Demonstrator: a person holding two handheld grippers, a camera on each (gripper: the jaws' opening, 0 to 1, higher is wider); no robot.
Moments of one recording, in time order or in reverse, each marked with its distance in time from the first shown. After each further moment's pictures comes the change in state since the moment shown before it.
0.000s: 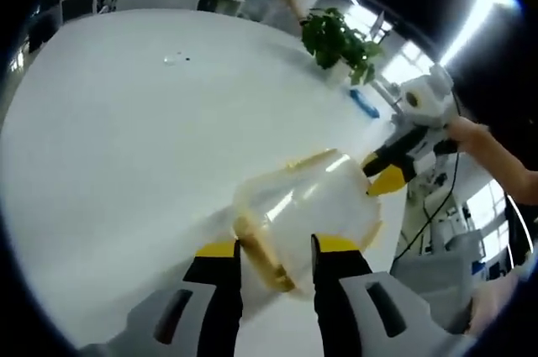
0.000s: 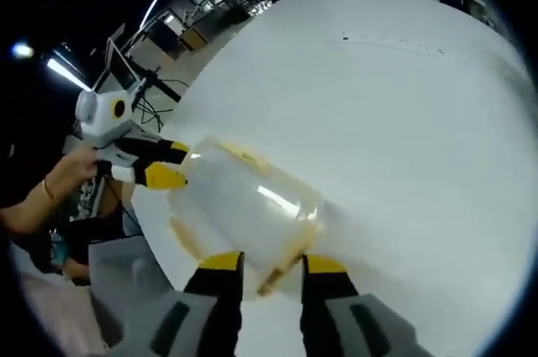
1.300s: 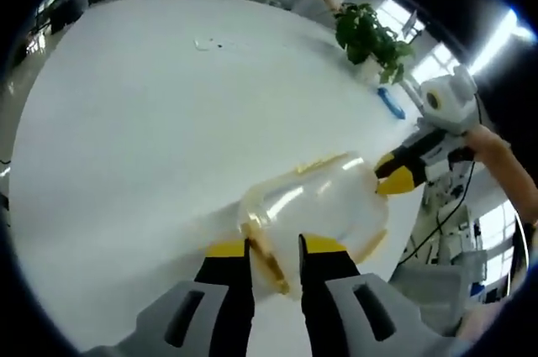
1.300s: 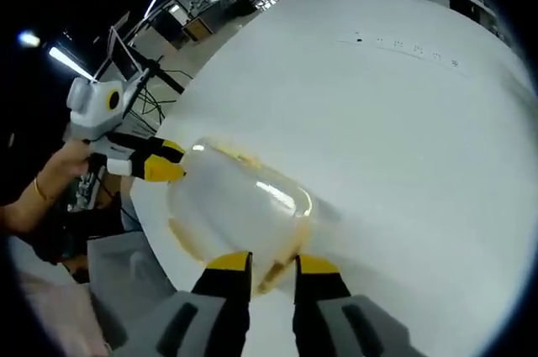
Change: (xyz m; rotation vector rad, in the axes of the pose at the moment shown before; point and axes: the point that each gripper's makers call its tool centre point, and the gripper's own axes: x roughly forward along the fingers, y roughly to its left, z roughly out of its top) left arm -0.016 0.014 -0.002 -0.113 0.024 0.100; right arm 0.008 0.007 0.008 -0.003 0.068 0.008
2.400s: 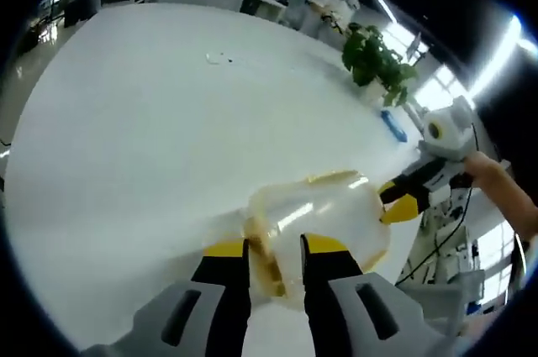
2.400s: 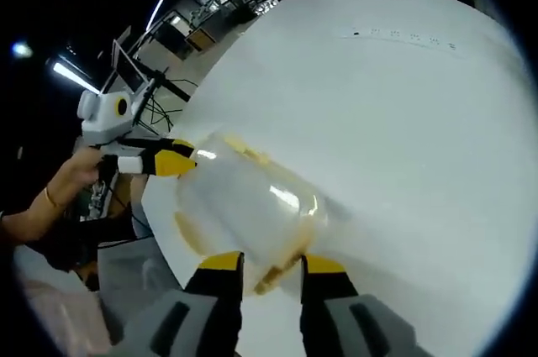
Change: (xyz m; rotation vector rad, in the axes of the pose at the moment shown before) left arm 0.003 0.004 0.006 -0.080 -0.064 -0.007; right arm 0.001 0.003 -0.005 0.004 -0.050 0.063
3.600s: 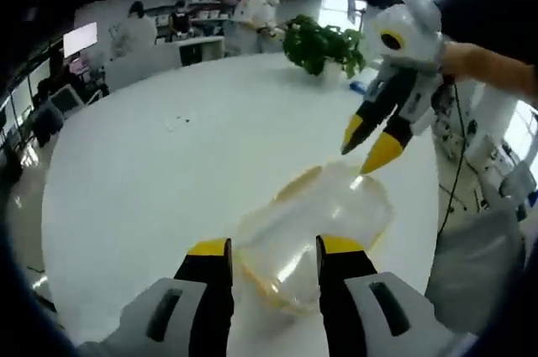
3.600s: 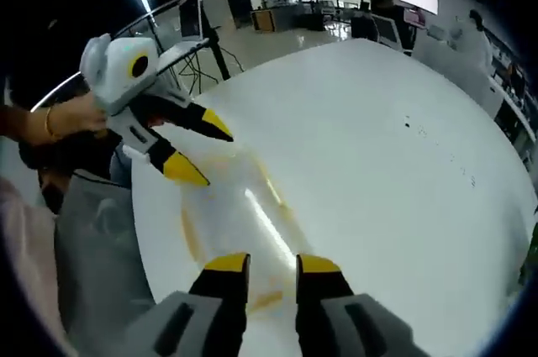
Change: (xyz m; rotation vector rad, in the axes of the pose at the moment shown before) left arm 0.000 -0.041 0.013 0.622 -0.095 0.027; right arm -0.004 0.030 0.048 -0.557 -0.009 -0.089
